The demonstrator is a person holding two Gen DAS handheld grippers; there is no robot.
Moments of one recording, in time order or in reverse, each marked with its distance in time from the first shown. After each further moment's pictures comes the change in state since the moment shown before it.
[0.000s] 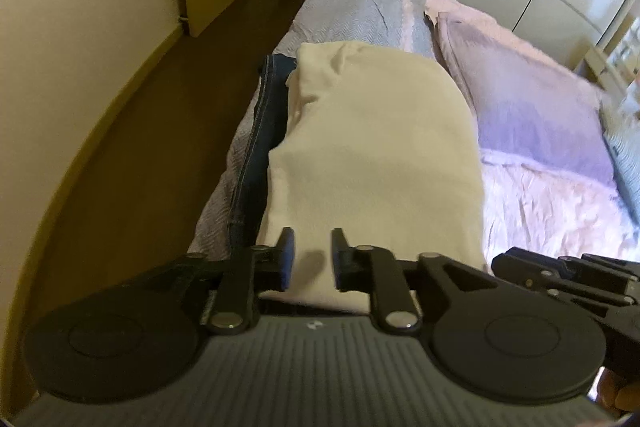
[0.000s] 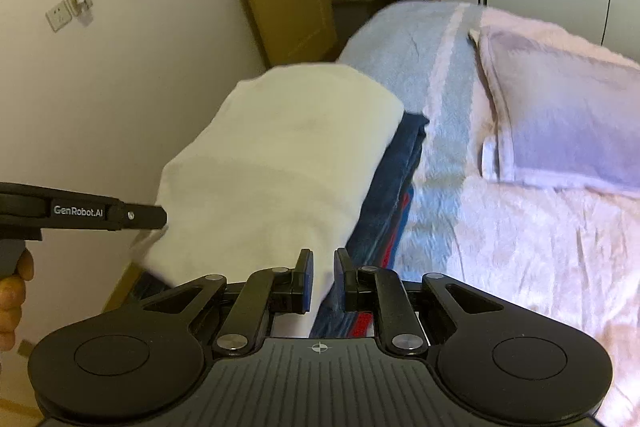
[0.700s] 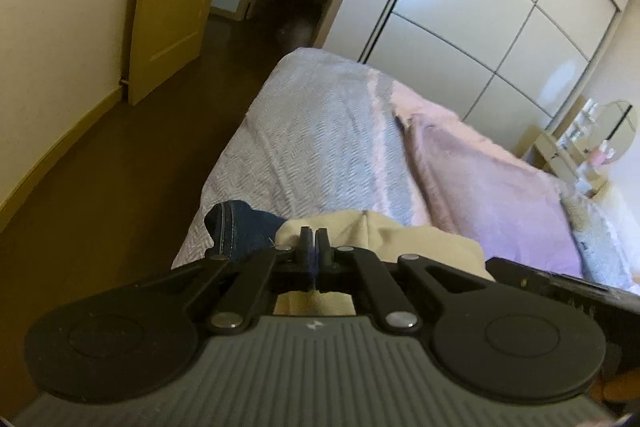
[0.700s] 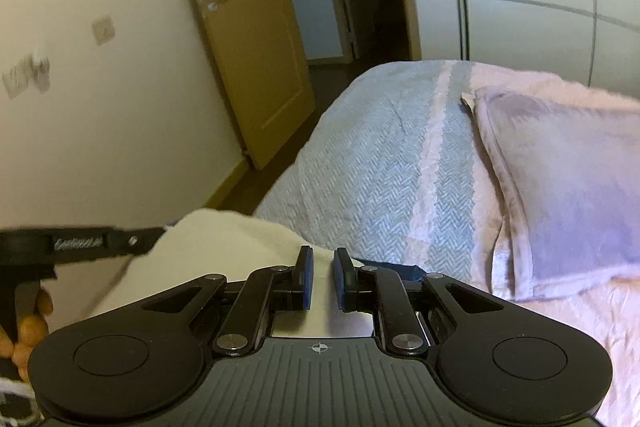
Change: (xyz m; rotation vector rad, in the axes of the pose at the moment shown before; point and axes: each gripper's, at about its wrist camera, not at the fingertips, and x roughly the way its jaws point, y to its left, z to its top) left arm 0.121 0.047 0.108 -0.053 -0.259 -0.260; right arm 0.104 -0.052 0.093 0.071 -0.260 -0.027
